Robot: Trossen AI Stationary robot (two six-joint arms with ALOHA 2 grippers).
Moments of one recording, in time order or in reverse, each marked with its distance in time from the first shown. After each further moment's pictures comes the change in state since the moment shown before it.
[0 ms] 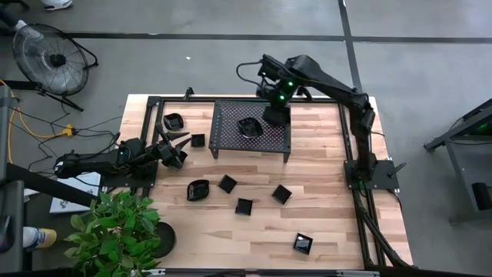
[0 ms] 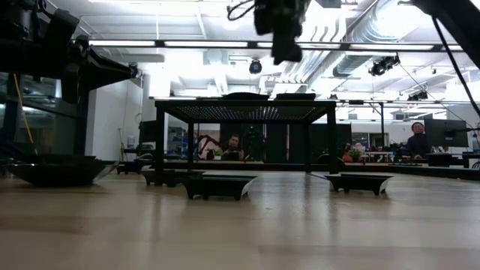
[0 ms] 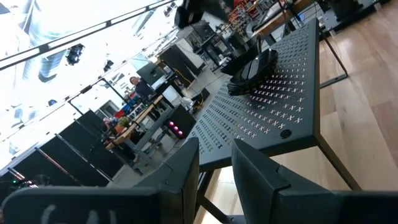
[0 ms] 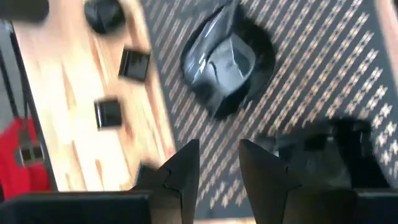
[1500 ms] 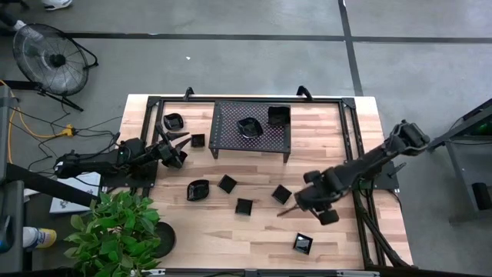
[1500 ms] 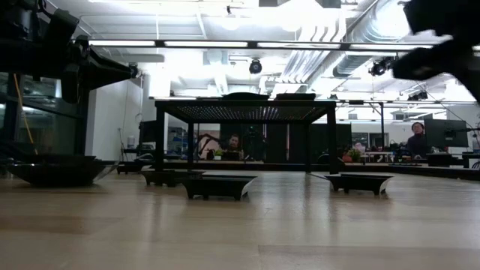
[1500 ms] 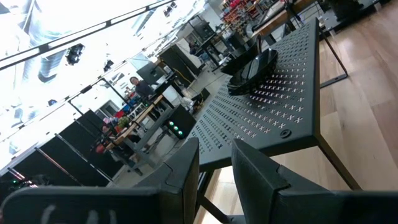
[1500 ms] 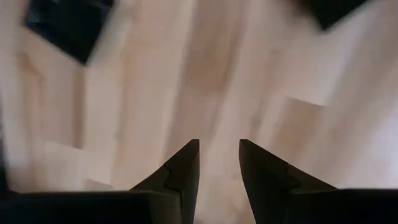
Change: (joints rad) left arm 0.000 0.000 0.000 0.000 0.000 0.000; right arm 0.966 -0.524 -1.218 0.488 0.243 0.334
